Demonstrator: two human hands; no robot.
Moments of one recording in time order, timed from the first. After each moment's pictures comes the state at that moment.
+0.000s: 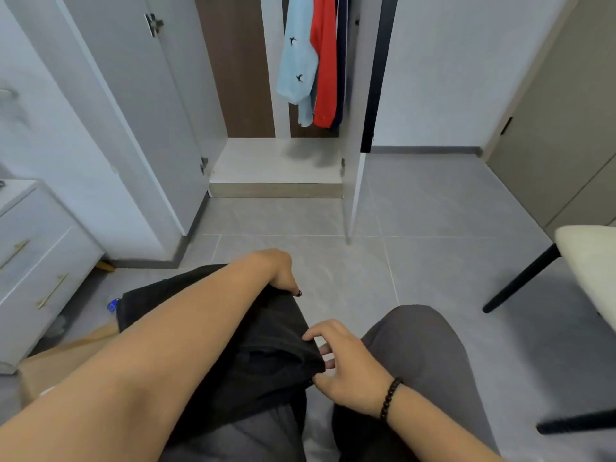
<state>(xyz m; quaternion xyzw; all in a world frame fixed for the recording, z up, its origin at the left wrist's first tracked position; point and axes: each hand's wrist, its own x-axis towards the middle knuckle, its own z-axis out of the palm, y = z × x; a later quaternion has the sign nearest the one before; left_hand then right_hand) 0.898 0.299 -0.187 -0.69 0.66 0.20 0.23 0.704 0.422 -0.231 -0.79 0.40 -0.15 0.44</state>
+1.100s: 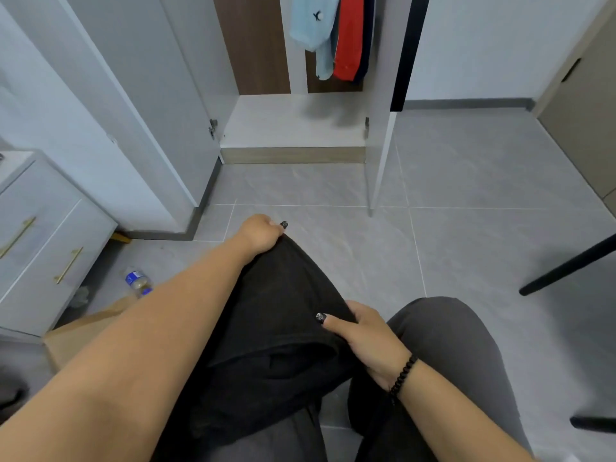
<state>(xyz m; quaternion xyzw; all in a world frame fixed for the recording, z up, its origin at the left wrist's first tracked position) 0.968 0.255 -0.236 -0.80 0.46 0.36 -0.17 0.734 0.364 -0.244 -0.42 0.48 -0.22 0.74</state>
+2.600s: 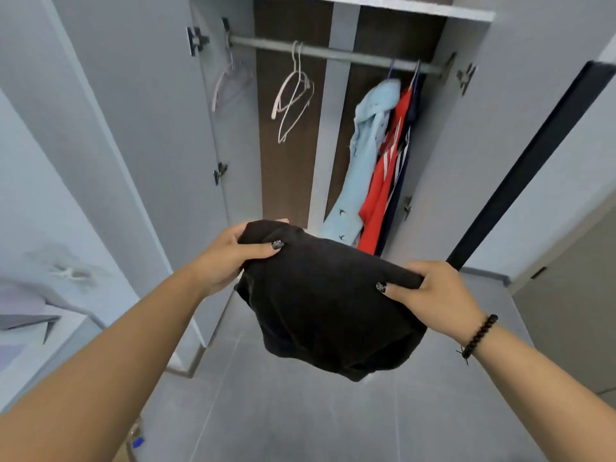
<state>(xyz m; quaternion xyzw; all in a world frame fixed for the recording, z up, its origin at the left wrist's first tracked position) 1.141 0.061 0.271 -0.53 0.43 0.52 -0.52 0.833 0.002 0.300 -0.79 0.49 -0.22 0.30</state>
